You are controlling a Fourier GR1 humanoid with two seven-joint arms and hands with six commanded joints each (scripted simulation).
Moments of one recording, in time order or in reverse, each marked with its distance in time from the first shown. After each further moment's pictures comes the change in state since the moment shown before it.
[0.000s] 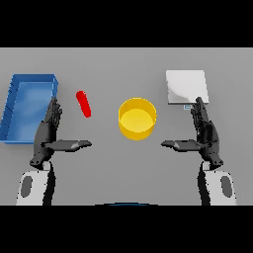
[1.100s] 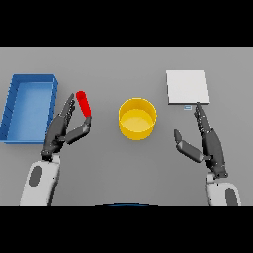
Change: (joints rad) left arm -0.095 0.042 -0.089 0.071 -0.148 -0.018 0.067; right arm 0.123 -0.084 0.101 -0.155 0.182 0.000 -0.117
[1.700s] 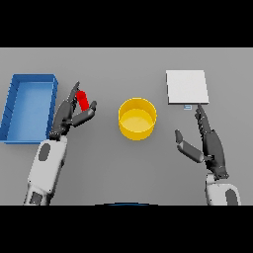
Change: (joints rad) left arm -0.260 -0.010 0.097 0.375 0.004 0.028 -0.089; right arm 0.010 0.007 -0.007 -0.002 -0.016 0.001 0.018
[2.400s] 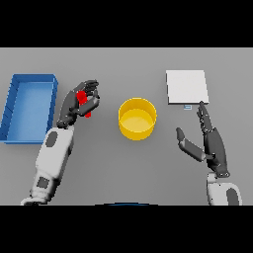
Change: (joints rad) left arm -0.162 -0.029 0.064 0.198 0.021 0.032 -0.064; right arm -0.010 -0.006 -0.006 -0.010 0.010 -0.012 0.006
